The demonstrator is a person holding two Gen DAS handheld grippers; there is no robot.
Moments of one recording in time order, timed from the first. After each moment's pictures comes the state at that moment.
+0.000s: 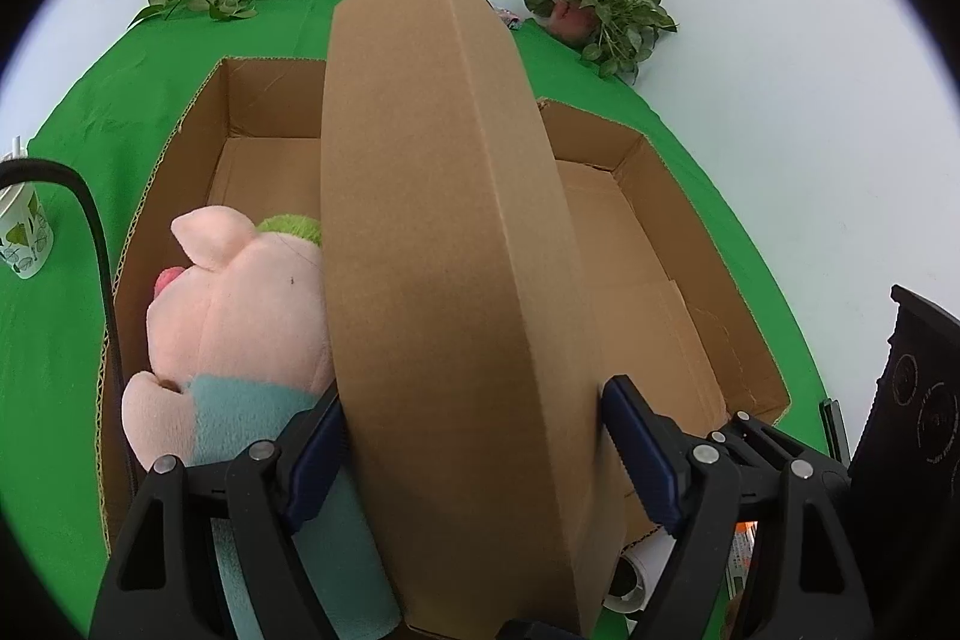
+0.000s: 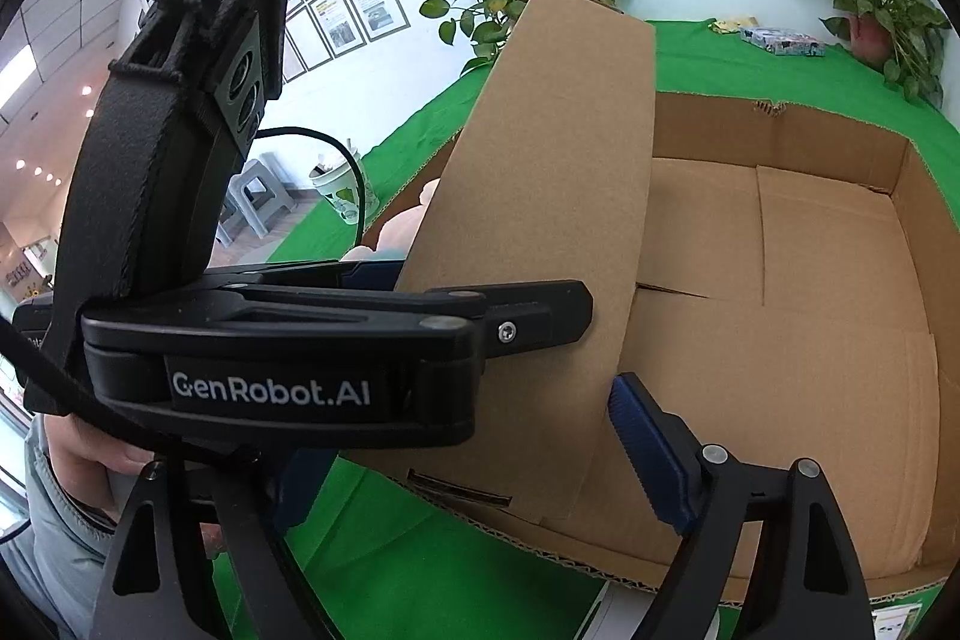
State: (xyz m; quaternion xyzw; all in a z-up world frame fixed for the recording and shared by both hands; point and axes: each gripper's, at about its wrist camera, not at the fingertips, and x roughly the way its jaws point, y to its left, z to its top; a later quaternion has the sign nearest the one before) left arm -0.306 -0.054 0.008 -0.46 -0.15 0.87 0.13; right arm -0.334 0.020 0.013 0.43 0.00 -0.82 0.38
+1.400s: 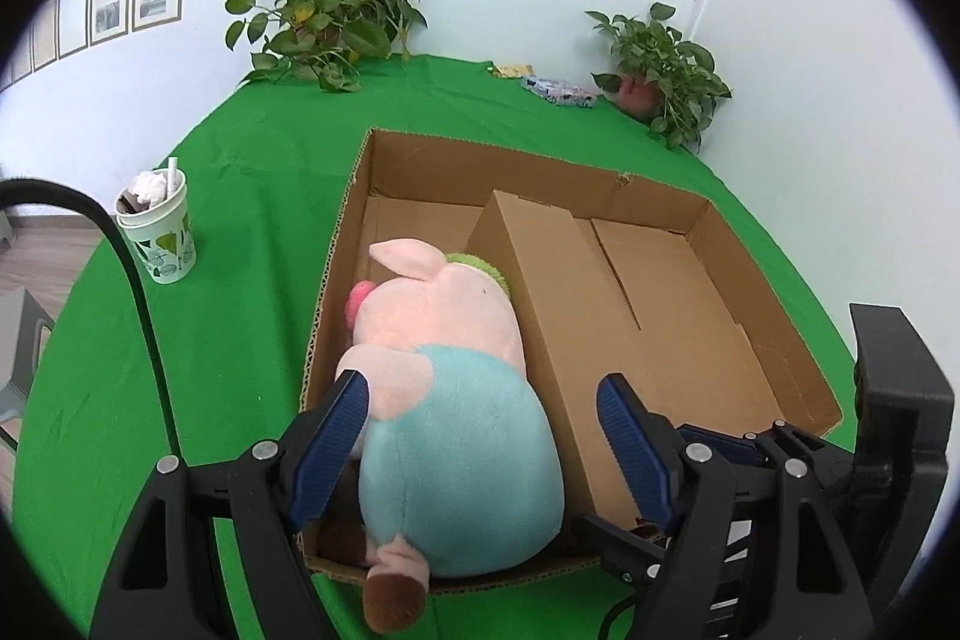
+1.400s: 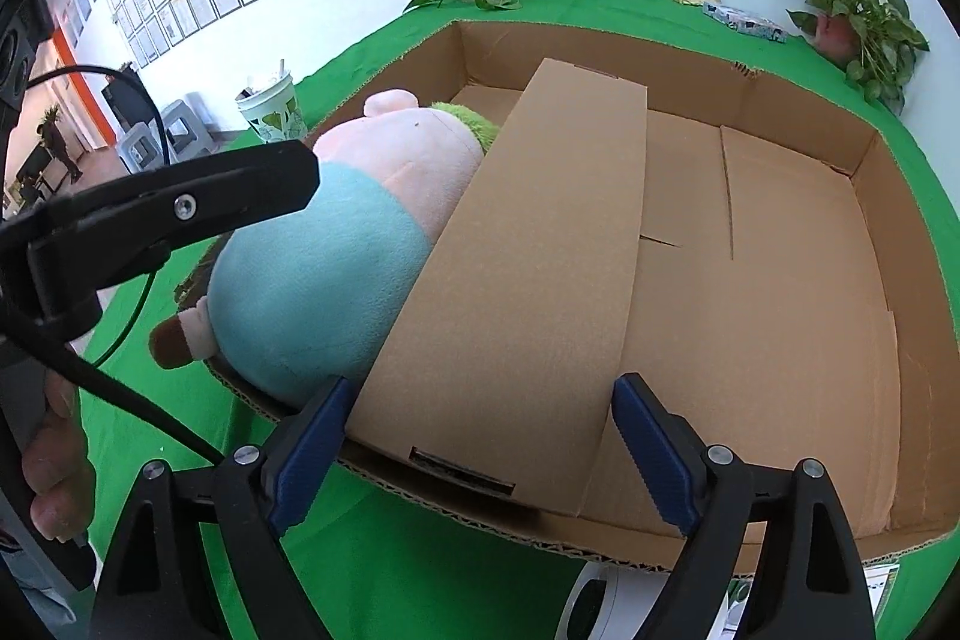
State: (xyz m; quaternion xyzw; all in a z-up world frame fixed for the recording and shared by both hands) left arm -0.238 -0.096 0.035 -0.37 -0.12 0.92 0.02; right arm -0.333 0.012 -0.023 0.46 0.09 -0.83 0.30
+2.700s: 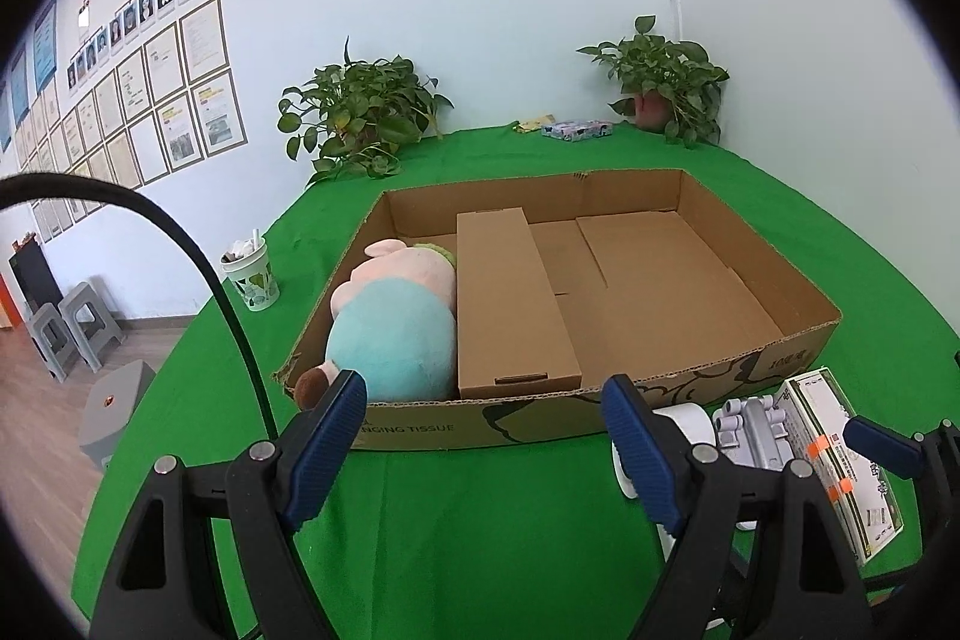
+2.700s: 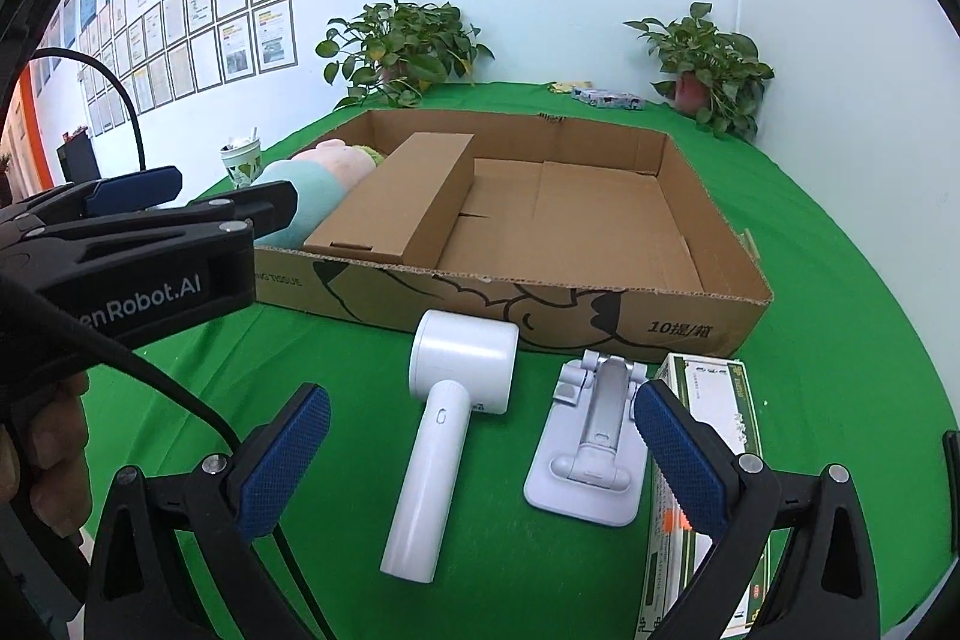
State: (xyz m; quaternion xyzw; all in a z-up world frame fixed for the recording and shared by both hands) left arm -0.126 0.042 0.049 -0.30 0.02 0.95 -0.10; right arm -0.164 0.166 0.004 0.34 0.07 -0.92 0.20
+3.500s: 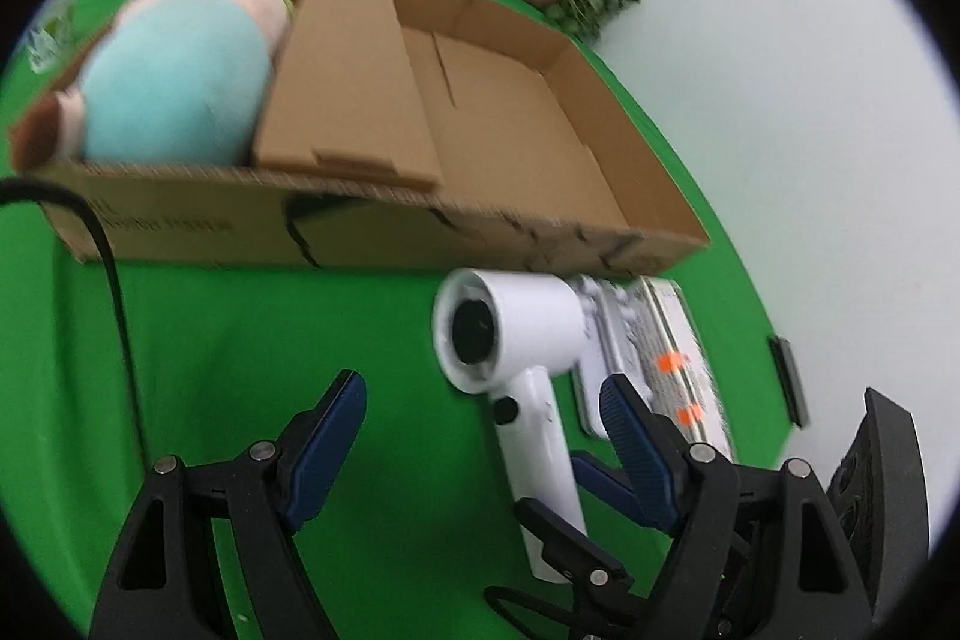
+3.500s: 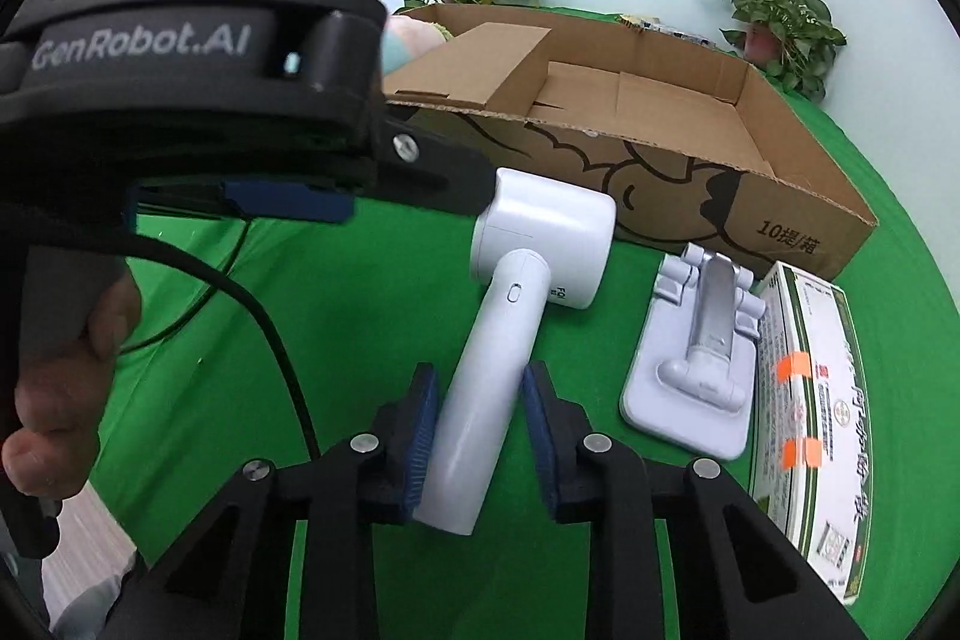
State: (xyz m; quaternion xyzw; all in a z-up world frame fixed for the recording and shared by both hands) left arm -0.168 0.017 -0.041 -0.47 -0.21 0.84 0.17; right arm -0.156 0.132 -0.061 0.41 0.12 -0.87 0.26
